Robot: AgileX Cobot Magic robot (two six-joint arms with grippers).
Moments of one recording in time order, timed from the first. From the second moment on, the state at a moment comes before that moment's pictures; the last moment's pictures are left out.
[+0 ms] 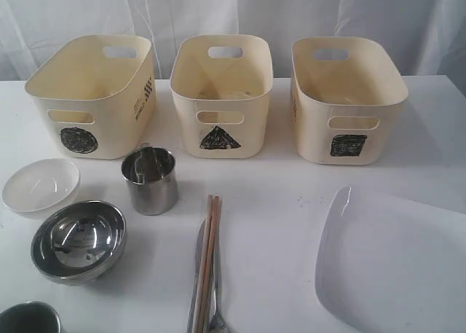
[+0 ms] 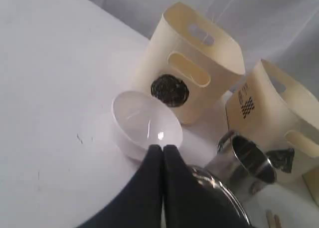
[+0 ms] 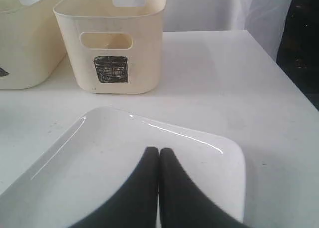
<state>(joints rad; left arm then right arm) 0.08 0.00 0.02 -0.55 0.25 -0.04 -0.11 0.01 0.00 -0.05 0.34 0.09</state>
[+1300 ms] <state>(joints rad) 0.08 1.03 -0.53 -0.50 0.98 0.46 -0.11 0.01 0.00 -0.05 0.34 0.09</state>
